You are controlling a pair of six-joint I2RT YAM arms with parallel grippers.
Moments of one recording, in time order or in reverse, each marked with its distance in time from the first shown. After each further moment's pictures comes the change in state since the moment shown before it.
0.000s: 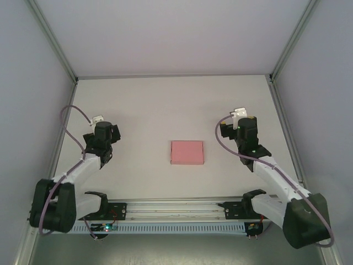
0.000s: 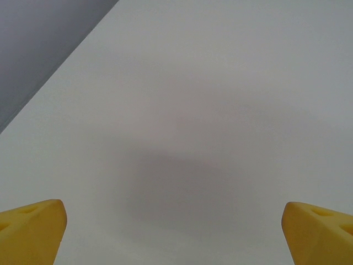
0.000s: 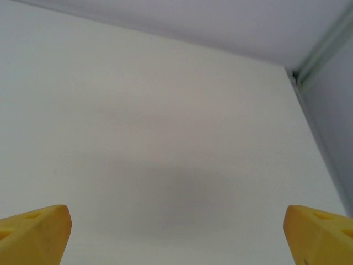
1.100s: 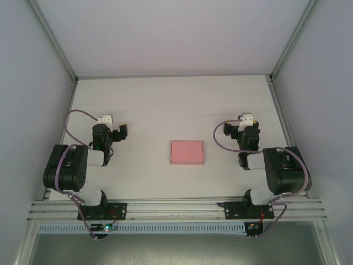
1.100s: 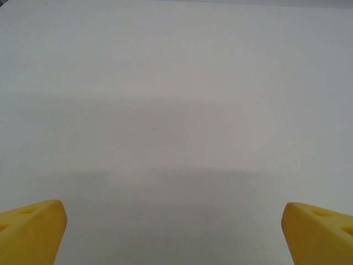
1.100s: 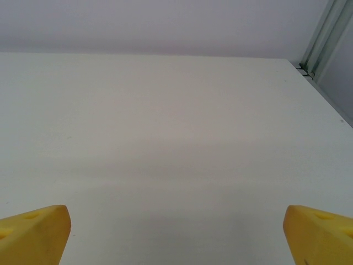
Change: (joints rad) left arm 0.115 0.360 -0.083 0.661 0.437 0.200; right arm -0.199 0.476 -0.183 0.843 -0.188 0.082
